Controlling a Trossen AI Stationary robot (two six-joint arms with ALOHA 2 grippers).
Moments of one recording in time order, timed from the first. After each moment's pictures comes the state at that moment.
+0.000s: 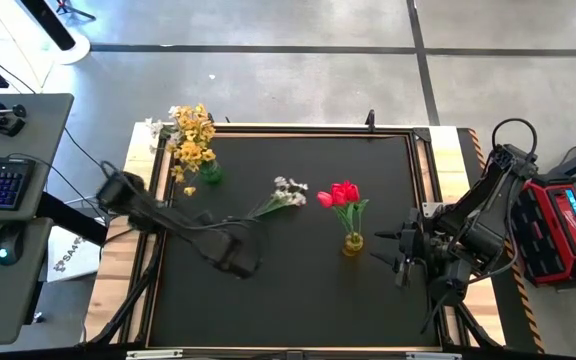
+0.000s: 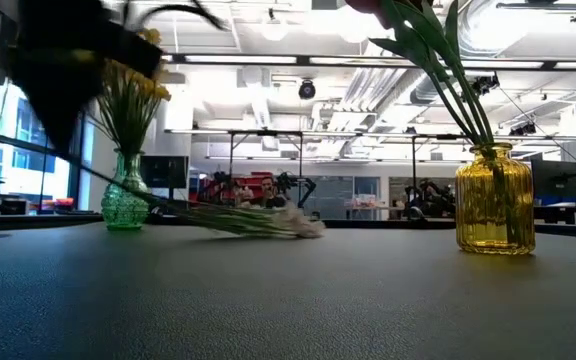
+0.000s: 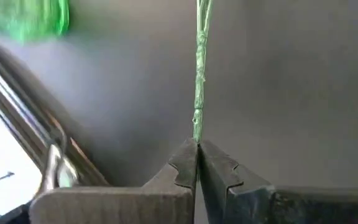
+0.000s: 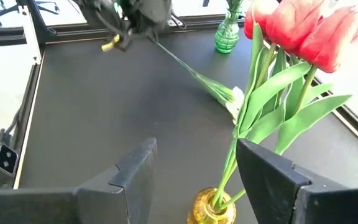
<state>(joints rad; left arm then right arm) -0.45 1.75 1.25 -1.41 -0.32 -1.14 0.93 1.21 1.18 -1.01 0.96 0.90</state>
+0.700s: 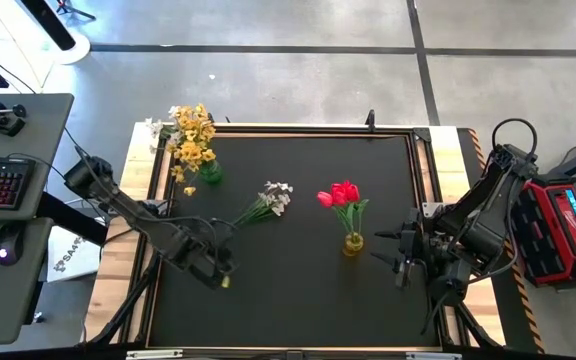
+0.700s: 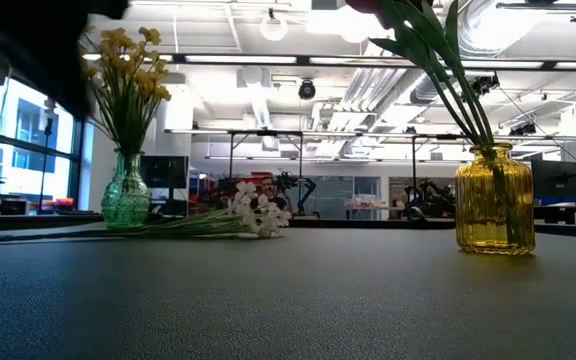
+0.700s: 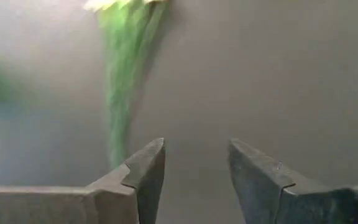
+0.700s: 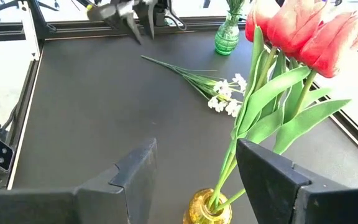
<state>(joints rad) -0.59 1.48 1.06 -0.99 -0.52 -1.21 0.93 1.21 1.18 -1.01 0.96 0.87</state>
